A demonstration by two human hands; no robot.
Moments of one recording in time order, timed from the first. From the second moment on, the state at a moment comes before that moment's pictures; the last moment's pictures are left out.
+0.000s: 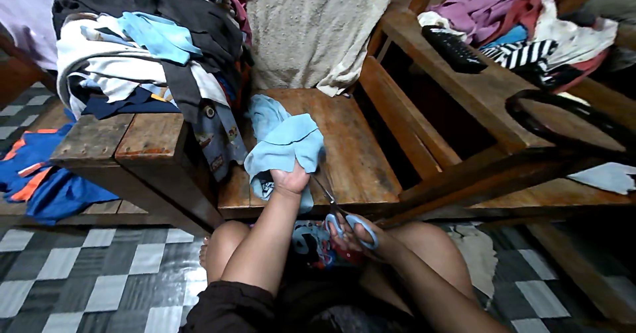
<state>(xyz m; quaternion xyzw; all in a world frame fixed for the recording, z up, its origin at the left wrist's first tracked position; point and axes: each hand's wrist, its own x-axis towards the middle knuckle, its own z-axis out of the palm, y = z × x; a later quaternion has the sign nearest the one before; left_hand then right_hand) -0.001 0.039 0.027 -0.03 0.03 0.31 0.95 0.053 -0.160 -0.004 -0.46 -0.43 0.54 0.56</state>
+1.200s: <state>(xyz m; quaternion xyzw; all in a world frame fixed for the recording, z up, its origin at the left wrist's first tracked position) -0.005 0.034 0.032 0.00 -0.02 0.28 0.96 0.031 -0.145 0.026 -0.63 -0.36 0.43 0.54</state>
